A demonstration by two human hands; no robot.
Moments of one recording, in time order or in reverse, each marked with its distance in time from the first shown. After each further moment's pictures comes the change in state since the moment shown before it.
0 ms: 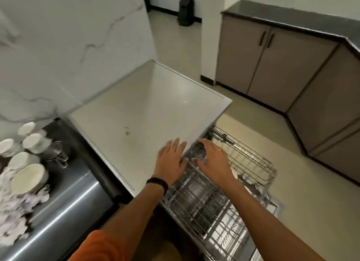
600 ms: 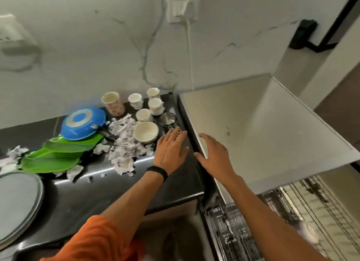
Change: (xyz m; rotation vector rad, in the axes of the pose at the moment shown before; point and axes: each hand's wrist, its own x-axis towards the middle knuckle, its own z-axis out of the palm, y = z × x) left_hand -0.170 -0.246 -0.132 0.032 0.296 -0.499; right_hand 0.038 -0.283 0.165 0.015 -0.263 -0.470
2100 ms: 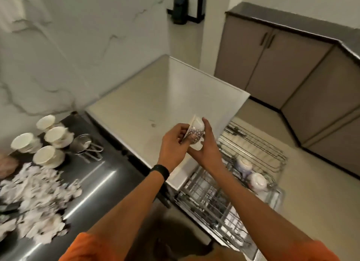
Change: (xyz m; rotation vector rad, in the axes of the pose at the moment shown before) left_hand 0.020 0.200 0.032 -0.968 -0.309 0.254; right_hand -0.101 0.085 -0.071 0.429 0.536 0.499
